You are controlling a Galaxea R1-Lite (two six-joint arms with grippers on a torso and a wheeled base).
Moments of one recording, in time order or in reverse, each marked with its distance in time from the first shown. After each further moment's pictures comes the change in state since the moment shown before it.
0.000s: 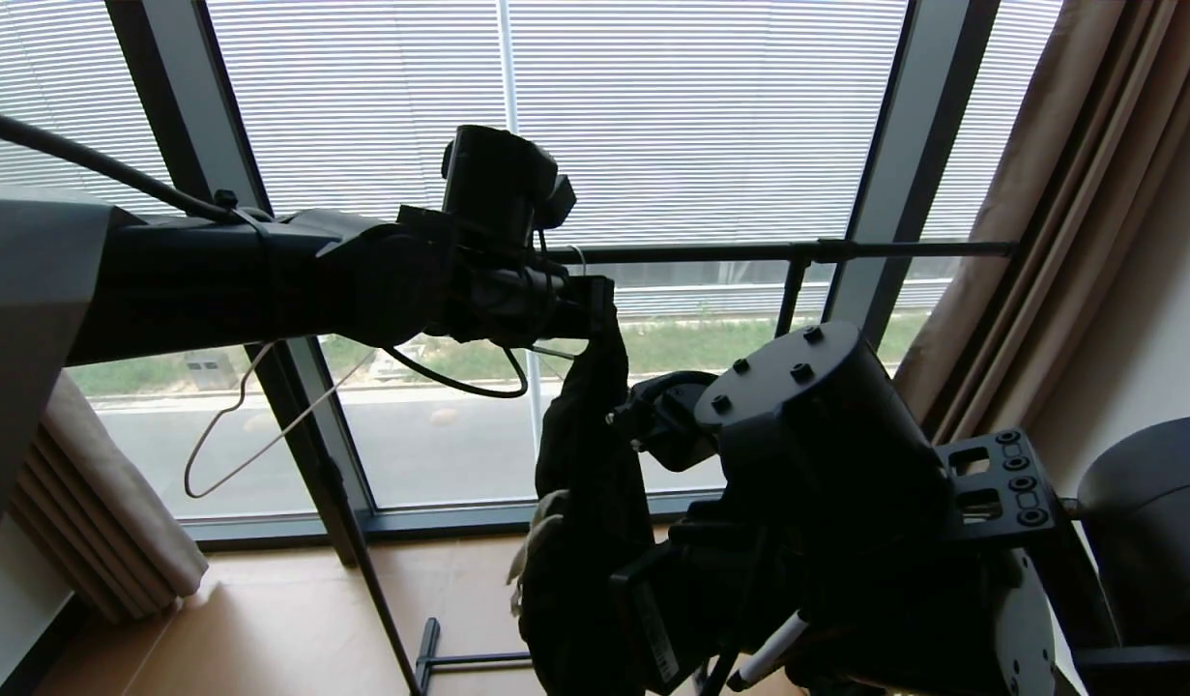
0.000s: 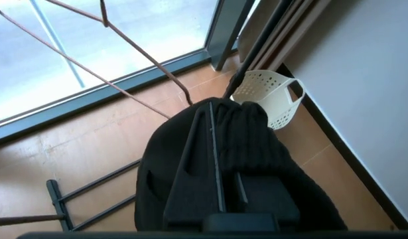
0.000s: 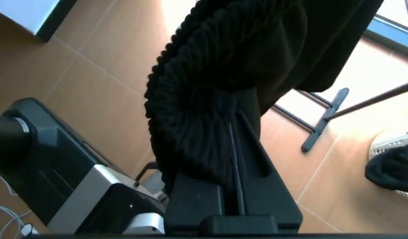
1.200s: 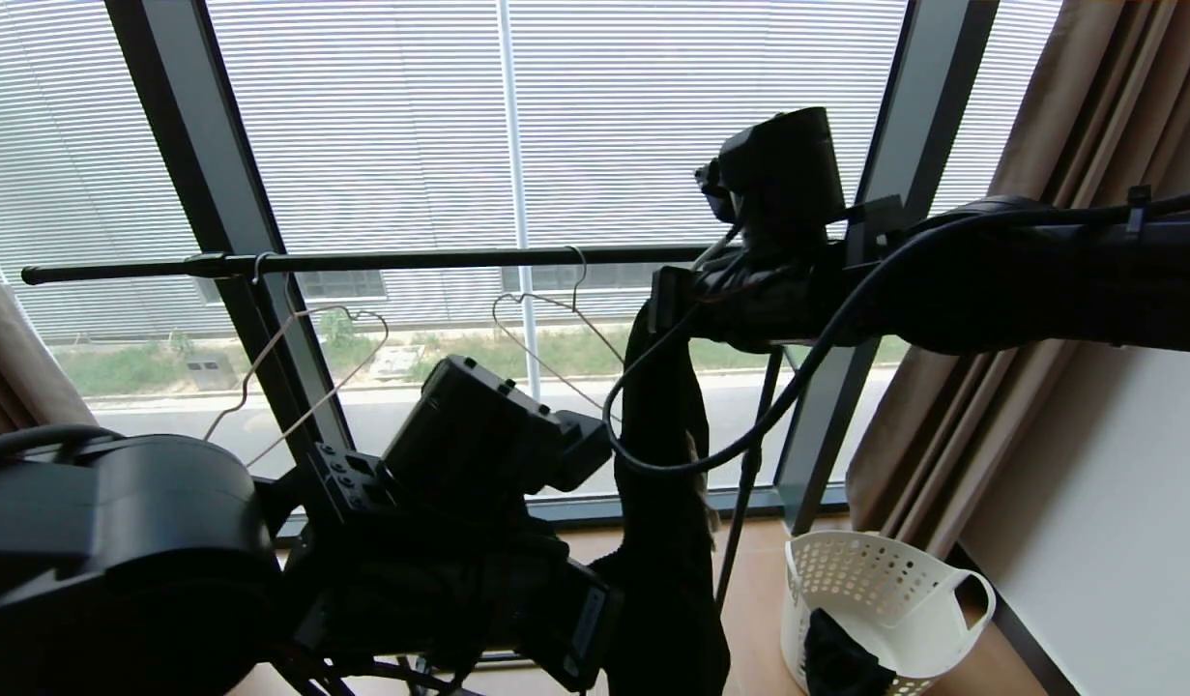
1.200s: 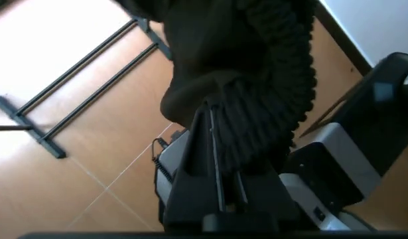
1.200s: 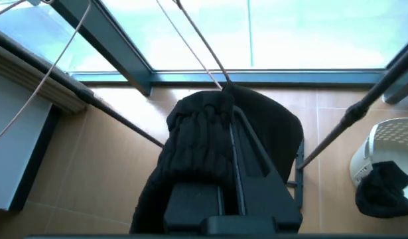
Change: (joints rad) left arm -0.294 -0.369 0.785 -0.096 -0.099 -0.052; right arm -0.372 0.301 -0.603 0.057 -0.094 0.052
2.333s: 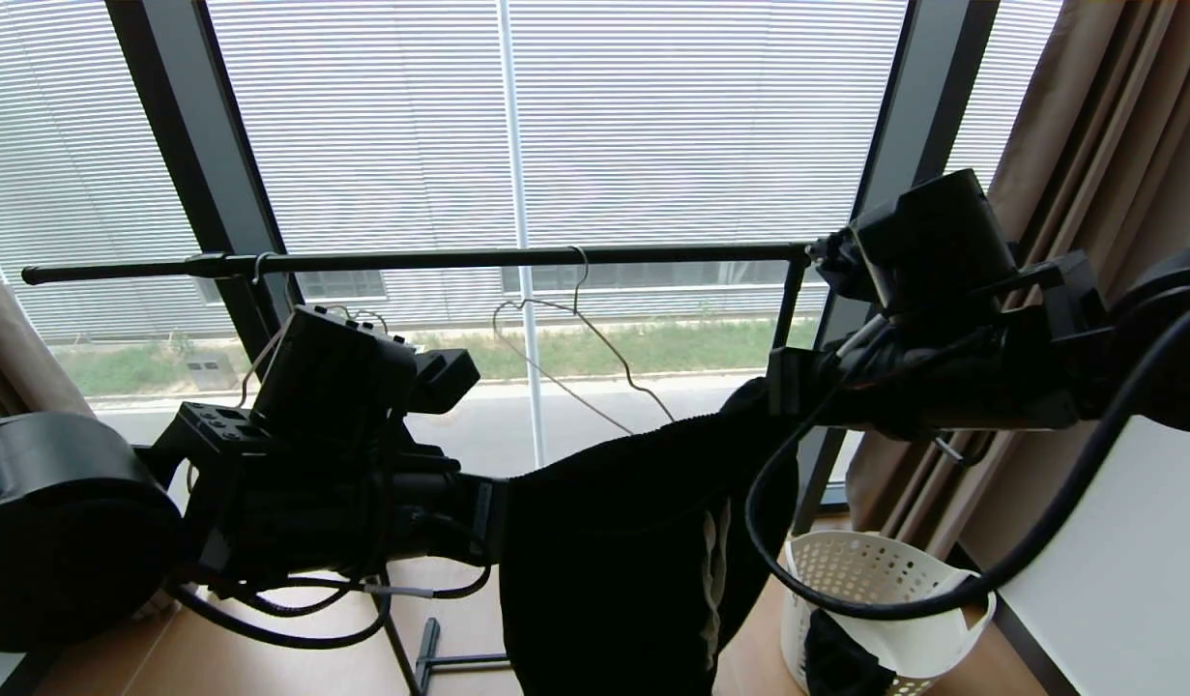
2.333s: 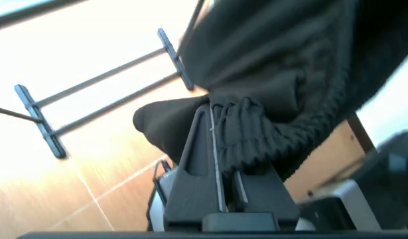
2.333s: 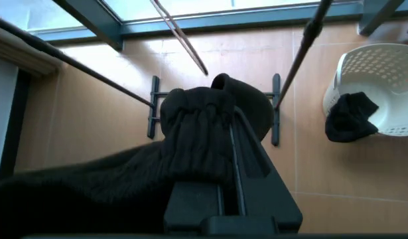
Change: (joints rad) left arm 0.261 -0.068 0.084 -0.119 0.008 -0.026; right arm -0.077 -0.301 0.467 0.060 0.035 0.046
